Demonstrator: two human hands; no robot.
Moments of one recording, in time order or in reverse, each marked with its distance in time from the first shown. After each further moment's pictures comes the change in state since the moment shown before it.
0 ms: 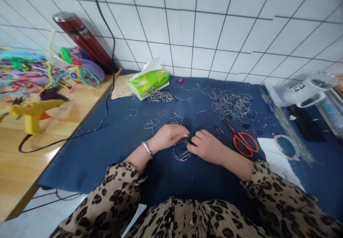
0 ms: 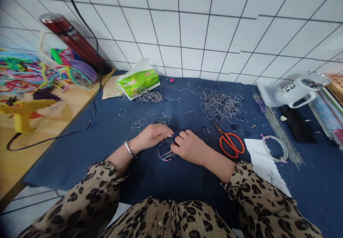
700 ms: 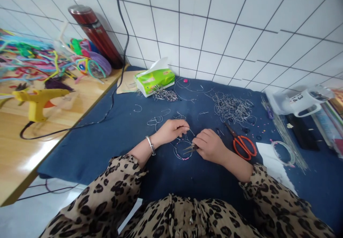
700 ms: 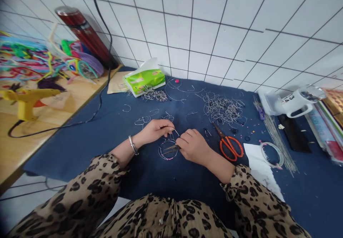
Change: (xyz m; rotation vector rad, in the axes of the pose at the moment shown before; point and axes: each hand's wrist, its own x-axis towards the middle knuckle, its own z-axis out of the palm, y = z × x) left_hand 0.000 0.000 -0.001 -0.425 0.082 -0.301; right_hand -0.003 0.000 0.000 0.124 0.073 0.156
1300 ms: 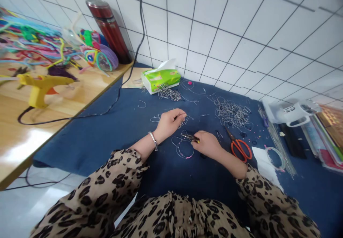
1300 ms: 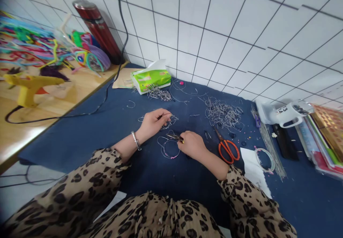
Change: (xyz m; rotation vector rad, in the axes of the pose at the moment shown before) left_hand -0.004 0.005 -0.009 0.092 0.510 0.013; right_hand 0.030 -0.012 0.003 0.074 -0.410 0.494
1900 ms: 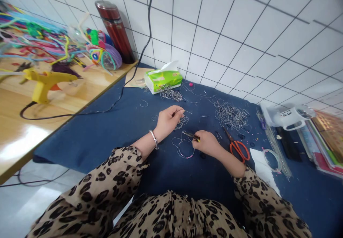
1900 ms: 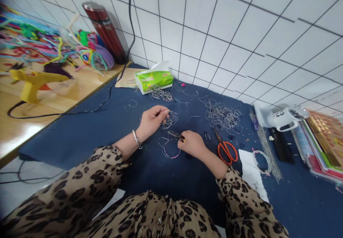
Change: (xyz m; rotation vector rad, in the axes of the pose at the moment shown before) left_hand 0.000 -0.001 -0.004 -0.115 0.158 -0.090; right_hand 0.002 0.000 -0.005 0.056 0.047 0.006
